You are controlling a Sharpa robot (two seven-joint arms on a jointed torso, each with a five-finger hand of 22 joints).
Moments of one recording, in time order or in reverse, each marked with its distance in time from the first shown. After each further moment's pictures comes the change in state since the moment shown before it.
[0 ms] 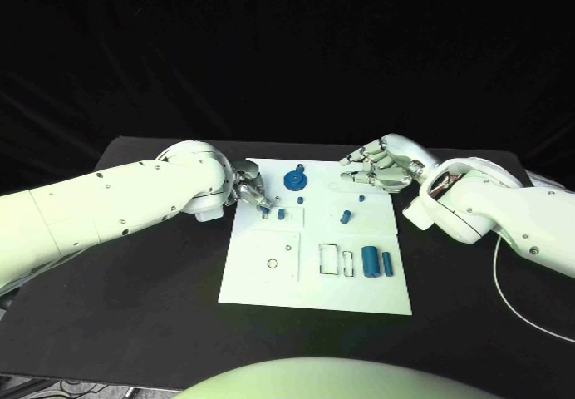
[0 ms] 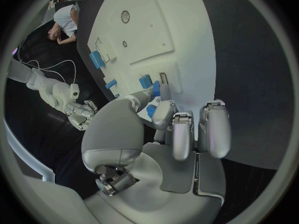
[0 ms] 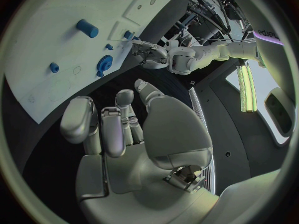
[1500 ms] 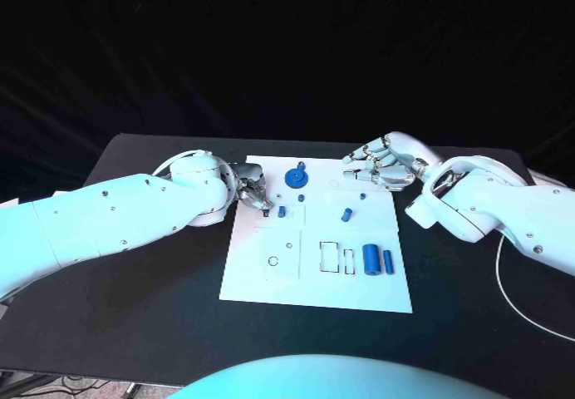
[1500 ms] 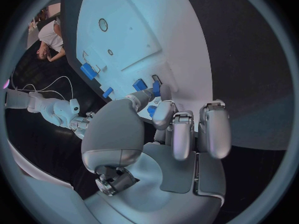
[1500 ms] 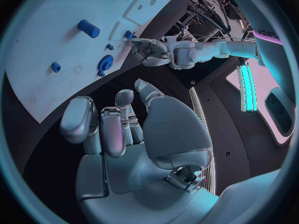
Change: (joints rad) left arm -0.050 -0.023 0.004 0.053 -0.218 -0.096 0.034; left_hand 0.018 -0.010 -0.007 -0.007 -0.004 -0.003 0.003 -0.003 -0.005 0.000 0.001 0.000 0.008 -0.002 0.002 0.000 0.000 0.000 0.000 0.000 0.008 0.000; right arm -0.001 -0.005 0.000 0.001 0.003 0.001 0.001; right_hand 0.000 0.000 0.000 0.000 0.000 0.000 0.000 0.000 0.000 0.000 0.000 0.000 0.000 0.000 0.000 0.000 0.000 0.000 0.000 0.000 0.000 0.000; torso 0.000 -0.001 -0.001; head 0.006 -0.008
